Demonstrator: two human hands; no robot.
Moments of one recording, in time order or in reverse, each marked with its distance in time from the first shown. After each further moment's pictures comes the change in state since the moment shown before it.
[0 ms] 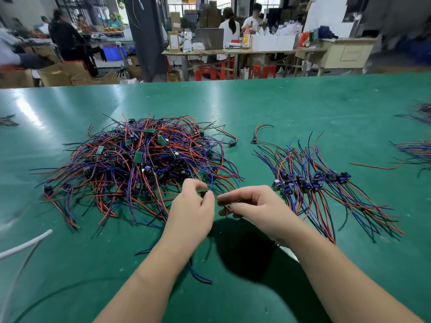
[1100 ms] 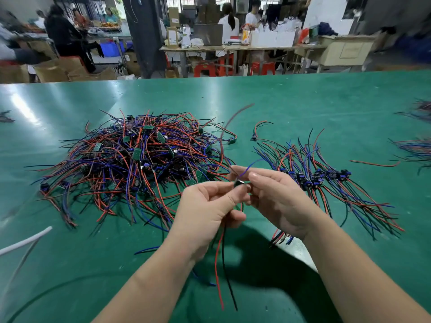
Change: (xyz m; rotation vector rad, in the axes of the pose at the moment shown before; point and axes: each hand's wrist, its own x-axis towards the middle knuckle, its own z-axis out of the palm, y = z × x) left_hand -0.023 0.036 -0.005 -0.878 -0.316 -0.132; right_hand -0.002 -0.011 -0.016 0.513 -0.036 -0.059
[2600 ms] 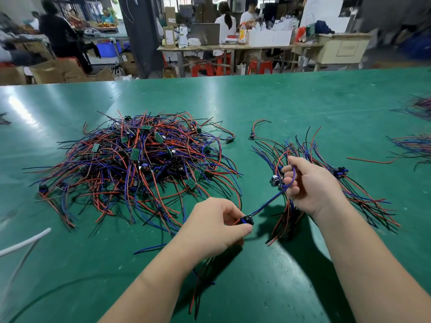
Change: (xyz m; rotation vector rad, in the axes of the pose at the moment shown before) left_hand 0.005 -0.020 -0.012 0.834 -0.170 -0.036; right_hand 0.010 -0.024 -0.046 0.052 0.725 0.160
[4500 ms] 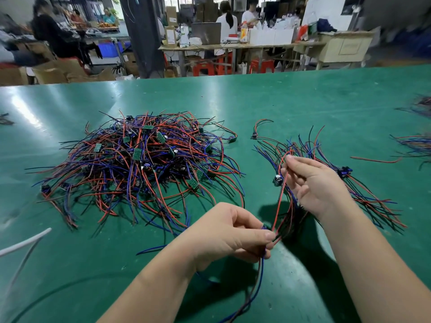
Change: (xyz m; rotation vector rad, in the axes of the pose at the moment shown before) left_hand -0.011 0.013 -0.001 -0.610 -0.415 -0.071; right_hand -0.011 0.000 0.001 0.141 -0.036 -0.097
